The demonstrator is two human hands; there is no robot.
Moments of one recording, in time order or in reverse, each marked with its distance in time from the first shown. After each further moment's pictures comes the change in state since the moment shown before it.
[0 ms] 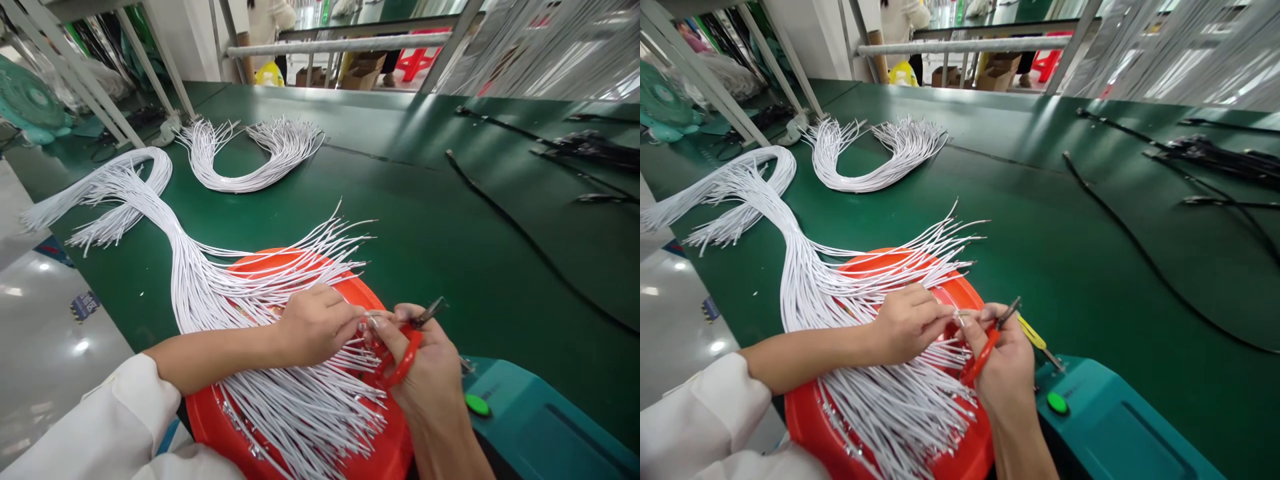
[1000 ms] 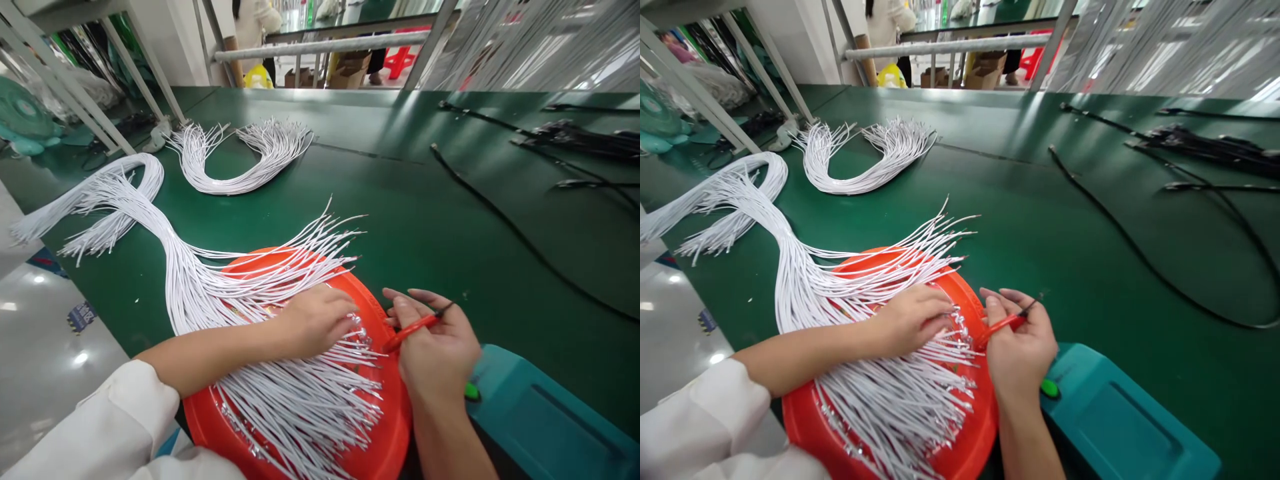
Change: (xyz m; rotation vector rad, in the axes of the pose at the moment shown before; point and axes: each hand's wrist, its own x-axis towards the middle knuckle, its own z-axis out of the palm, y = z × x) left_hand -0.001 -0.005 0.005 -0.227 -0.331 -0.056; right_hand 0.021 0.020 -0.022 -0.209 0.375 -0.217
